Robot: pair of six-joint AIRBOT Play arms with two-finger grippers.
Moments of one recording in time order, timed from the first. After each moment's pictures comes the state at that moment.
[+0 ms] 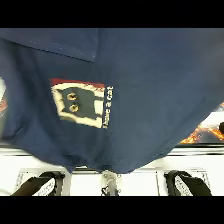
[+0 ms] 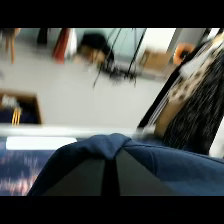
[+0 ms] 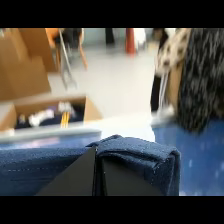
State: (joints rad) left arm 0.01 -1.14 1.93 1.08 -0.91 -1.59; right arm -0.18 -0.93 1.65 -1.35 0.82 1.59
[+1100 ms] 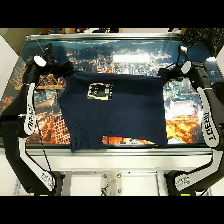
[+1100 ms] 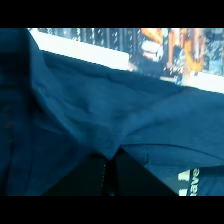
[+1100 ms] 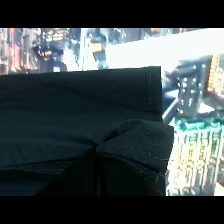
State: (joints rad) left arm 0.06 -1.96 1.93 1.07 -1.01 -1.57; right arm -0.05 -1.72 1.62 -1.42 0.87 1.70
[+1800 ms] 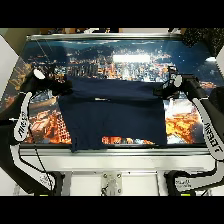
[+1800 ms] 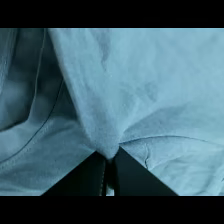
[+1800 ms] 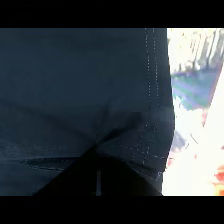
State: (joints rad) left arm 0.10 -1.82 1.56 1.08 -1.09 -1.49; right arm 0.02 -1.60 1.34 -1.50 1.02 1.74
